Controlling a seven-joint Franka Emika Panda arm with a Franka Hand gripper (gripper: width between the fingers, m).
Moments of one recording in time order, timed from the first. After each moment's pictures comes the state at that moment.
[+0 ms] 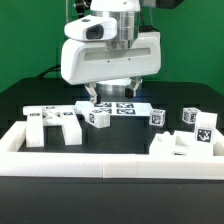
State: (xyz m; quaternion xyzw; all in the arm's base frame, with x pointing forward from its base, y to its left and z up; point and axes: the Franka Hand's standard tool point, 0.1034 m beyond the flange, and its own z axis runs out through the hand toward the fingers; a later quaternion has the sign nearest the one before) arm 0.491 -0.033 0.072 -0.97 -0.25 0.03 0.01
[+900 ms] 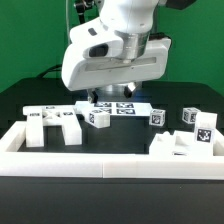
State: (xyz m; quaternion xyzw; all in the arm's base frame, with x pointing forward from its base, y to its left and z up) arm 0.480 -0.044 0.066 -0.95 -0.21 0.25 -0.02
